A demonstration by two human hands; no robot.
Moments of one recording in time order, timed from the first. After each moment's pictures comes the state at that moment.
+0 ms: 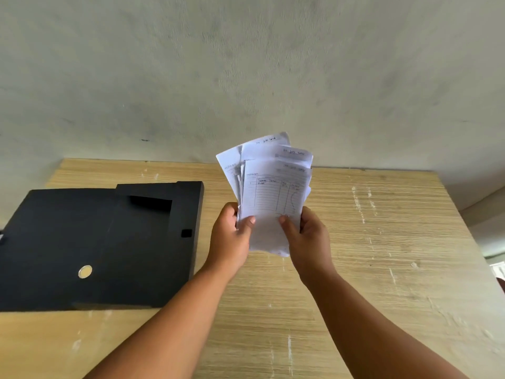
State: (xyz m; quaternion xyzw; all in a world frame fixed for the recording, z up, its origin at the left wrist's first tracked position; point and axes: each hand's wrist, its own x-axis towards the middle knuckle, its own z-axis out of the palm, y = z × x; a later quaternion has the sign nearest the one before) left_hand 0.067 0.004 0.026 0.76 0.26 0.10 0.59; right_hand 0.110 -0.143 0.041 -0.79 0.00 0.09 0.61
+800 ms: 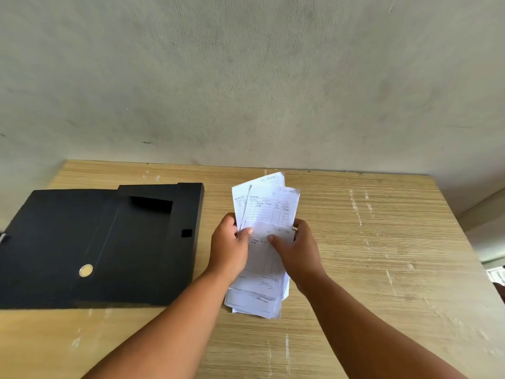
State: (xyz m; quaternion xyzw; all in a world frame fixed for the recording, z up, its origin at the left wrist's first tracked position) left_hand 0.059 -0.004 0.023 0.77 0.30 0.08 0.56; right_hand 0.103 -0.144 0.026 -0.80 0.05 0.19 0.57
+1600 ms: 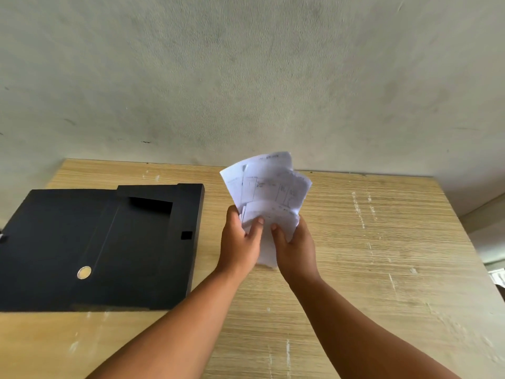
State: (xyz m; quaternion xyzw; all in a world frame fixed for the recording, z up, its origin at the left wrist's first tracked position) left_hand 0.072 -0.014 0.029 0.75 0.25 0.15 0.60; right_hand 0.101 -0.128 0.033 -0.81 -0.02 0.08 0.58
